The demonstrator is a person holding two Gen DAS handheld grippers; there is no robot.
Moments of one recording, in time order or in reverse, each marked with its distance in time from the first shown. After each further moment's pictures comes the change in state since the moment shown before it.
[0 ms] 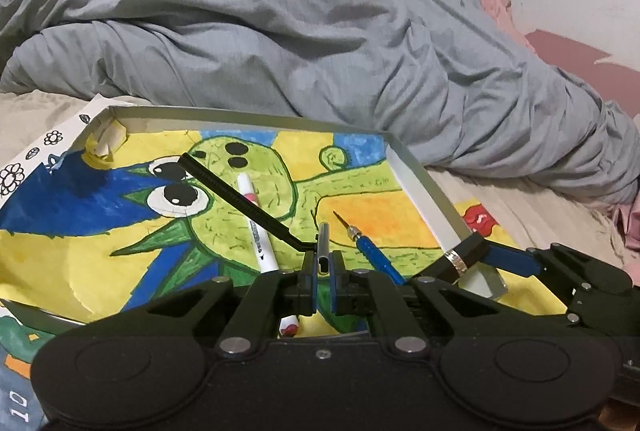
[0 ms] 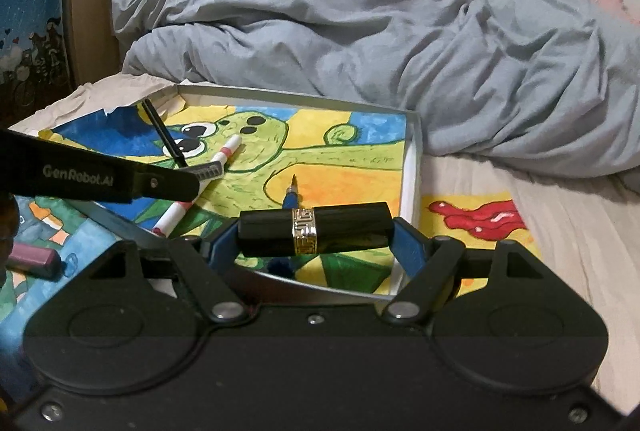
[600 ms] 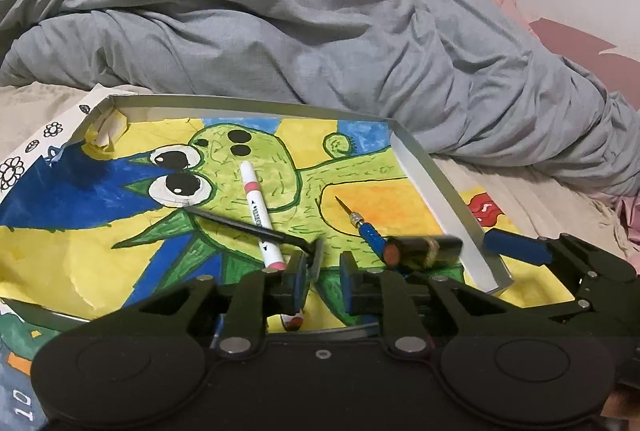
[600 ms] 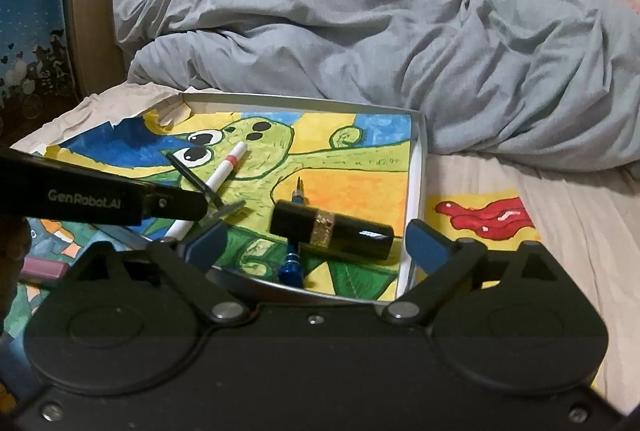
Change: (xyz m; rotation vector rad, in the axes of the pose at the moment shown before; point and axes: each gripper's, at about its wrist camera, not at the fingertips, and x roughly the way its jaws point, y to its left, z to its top) left arm 0.002 0.003 0.002 -0.008 0.037 0.004; right arm -0.011 -0.003 0.004 0.035 -0.010 0.019
